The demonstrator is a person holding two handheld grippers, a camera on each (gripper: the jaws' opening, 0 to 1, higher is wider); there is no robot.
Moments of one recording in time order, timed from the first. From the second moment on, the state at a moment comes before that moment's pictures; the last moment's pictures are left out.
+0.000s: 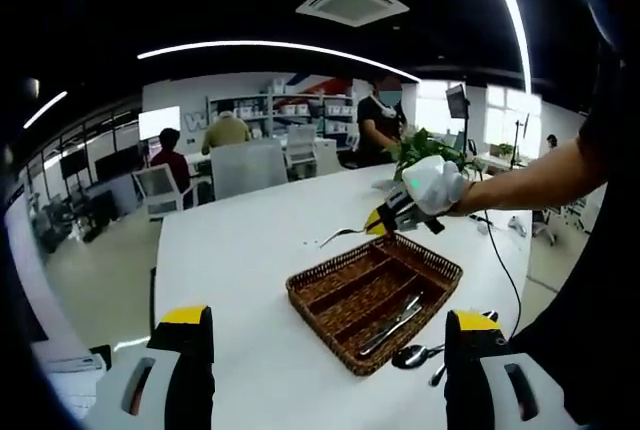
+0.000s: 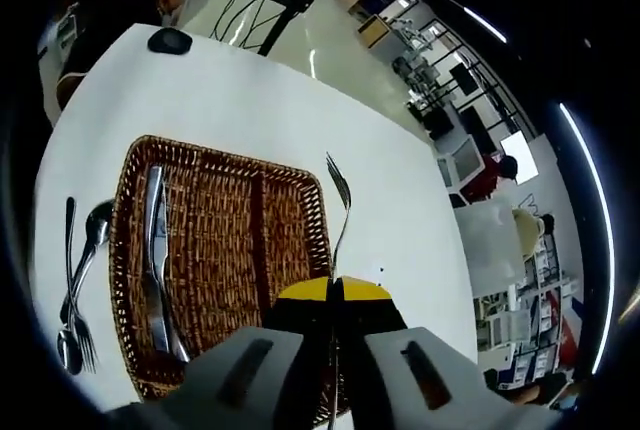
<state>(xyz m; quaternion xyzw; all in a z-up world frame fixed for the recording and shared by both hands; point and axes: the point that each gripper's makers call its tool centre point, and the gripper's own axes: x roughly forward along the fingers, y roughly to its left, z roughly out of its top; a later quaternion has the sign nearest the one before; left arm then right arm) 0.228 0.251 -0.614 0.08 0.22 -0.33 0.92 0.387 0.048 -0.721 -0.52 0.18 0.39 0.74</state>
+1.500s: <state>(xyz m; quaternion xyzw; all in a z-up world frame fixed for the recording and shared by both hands) 0.224 0.242 -0.621 0.09 0.25 -0.32 0.91 0.372 0.058 -0.846 -0.53 0.19 0.46 0.68</state>
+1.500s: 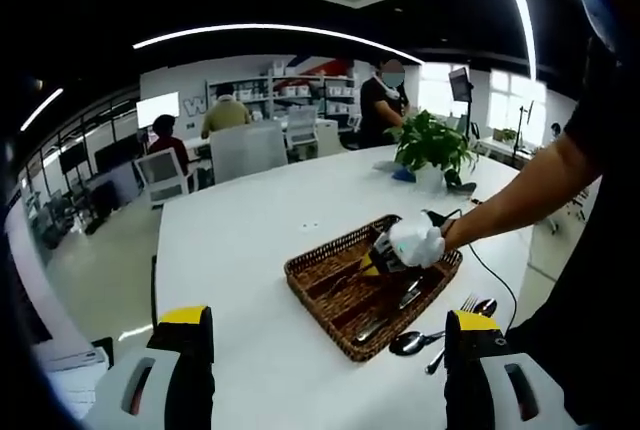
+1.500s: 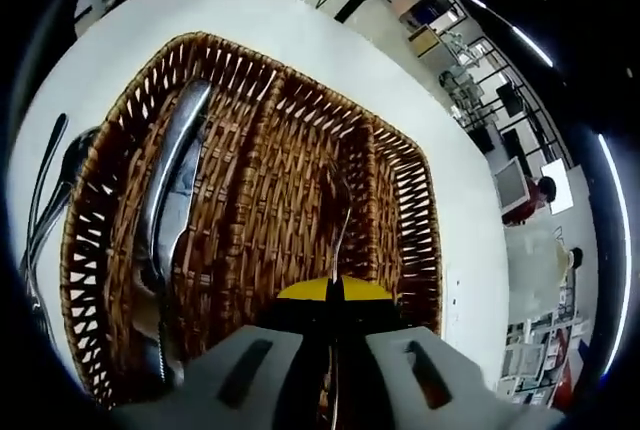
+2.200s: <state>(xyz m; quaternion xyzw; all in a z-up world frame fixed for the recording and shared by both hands) 0.228 0.248 -0.622 0.09 0.25 -0.32 0.91 0.377 0.057 -0.862 -0.55 0.22 0.47 0.66</state>
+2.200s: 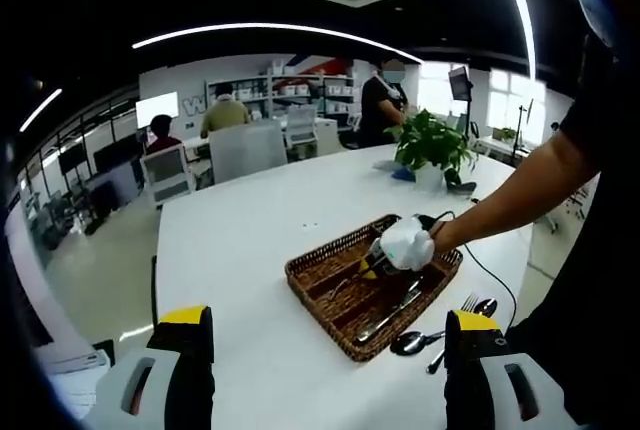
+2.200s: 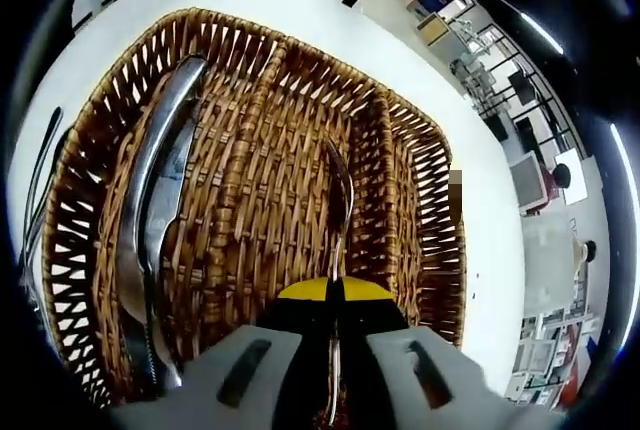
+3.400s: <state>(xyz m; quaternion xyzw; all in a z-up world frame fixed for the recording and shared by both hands) 0.233 0.234 -0.601 0.09 0.21 -0.34 0.91 0.378 0.056 -0.751 -0.32 0.22 0.42 0.82</state>
